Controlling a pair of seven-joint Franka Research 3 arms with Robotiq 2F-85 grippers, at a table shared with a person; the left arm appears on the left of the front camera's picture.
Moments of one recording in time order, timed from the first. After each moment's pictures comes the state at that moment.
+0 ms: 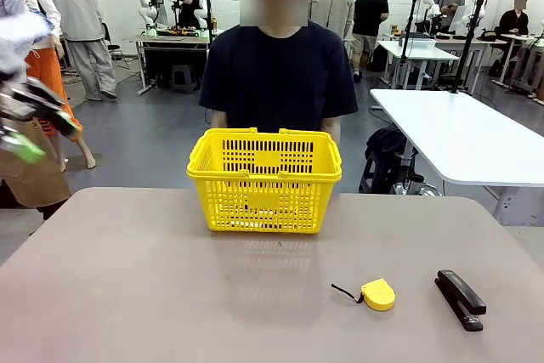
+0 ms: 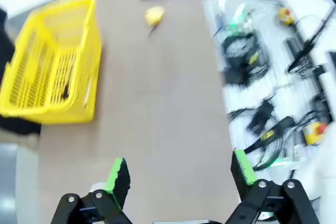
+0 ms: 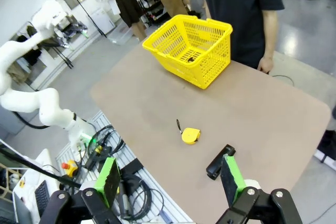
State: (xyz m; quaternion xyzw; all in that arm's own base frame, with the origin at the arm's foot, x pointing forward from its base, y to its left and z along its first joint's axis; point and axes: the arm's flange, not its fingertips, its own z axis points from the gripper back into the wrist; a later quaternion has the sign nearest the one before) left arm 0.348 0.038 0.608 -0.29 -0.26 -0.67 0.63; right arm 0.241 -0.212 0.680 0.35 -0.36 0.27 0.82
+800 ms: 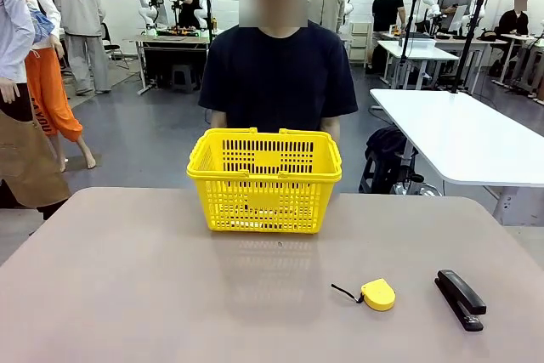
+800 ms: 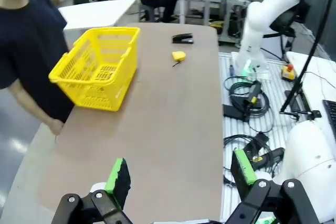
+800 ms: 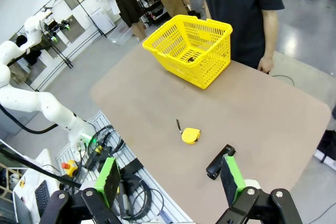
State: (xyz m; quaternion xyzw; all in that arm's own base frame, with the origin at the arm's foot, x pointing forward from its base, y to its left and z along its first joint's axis) left arm 0.295 0.225 0.623 -0.34 -0.38 -0.54 0.67; right arm 0.241 -0.212 0.681 0.35 -0.36 0.27 0.82
